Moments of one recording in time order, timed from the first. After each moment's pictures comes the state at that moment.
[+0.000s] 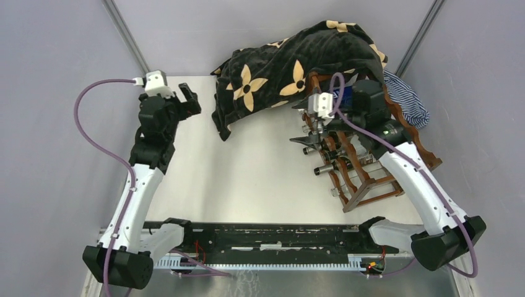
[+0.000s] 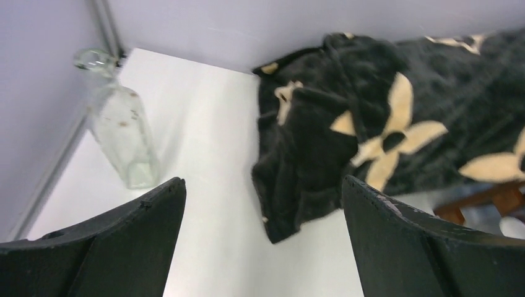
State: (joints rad) left arm -0.18 0.99 1.04 -0.19 -0.22 -0.23; right arm 0.38 1.18 1.30 -0.47 -0.98 -0.70
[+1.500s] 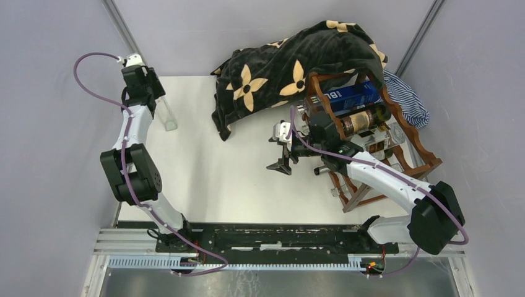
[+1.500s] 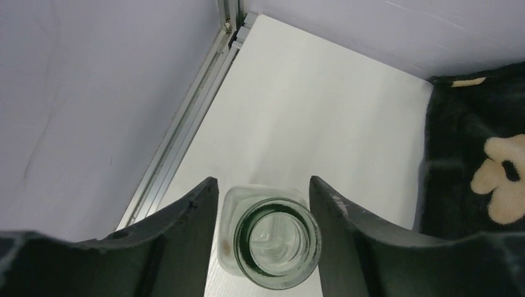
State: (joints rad) left arm 0.26 1.73 1.43 -0.12 -0.10 -0.10; right arm 0.68 1.31 0.92 -0.02 -0.71 -0.47
